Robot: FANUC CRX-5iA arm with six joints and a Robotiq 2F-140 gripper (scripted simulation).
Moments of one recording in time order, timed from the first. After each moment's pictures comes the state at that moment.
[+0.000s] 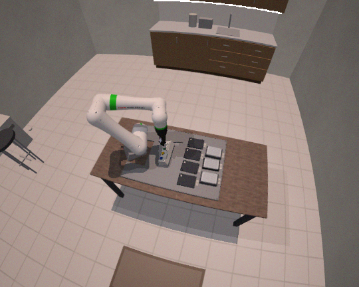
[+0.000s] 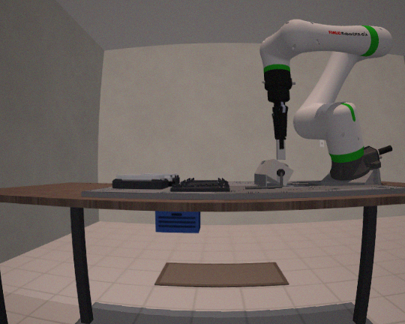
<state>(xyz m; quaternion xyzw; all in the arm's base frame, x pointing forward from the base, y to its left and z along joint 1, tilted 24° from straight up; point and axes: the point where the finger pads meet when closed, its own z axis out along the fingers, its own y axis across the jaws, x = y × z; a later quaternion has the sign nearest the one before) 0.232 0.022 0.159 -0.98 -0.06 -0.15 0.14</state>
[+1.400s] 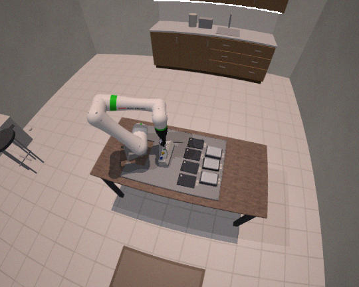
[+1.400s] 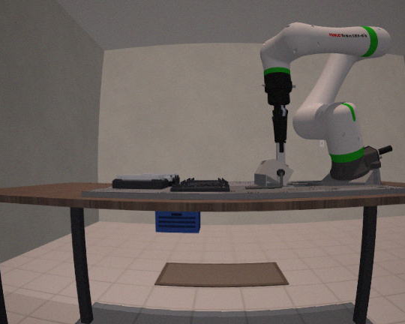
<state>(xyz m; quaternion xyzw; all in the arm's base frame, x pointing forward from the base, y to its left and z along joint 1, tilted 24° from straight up) 0.236 0.025 0.150 -0.98 -0.06 -0.15 0.14</state>
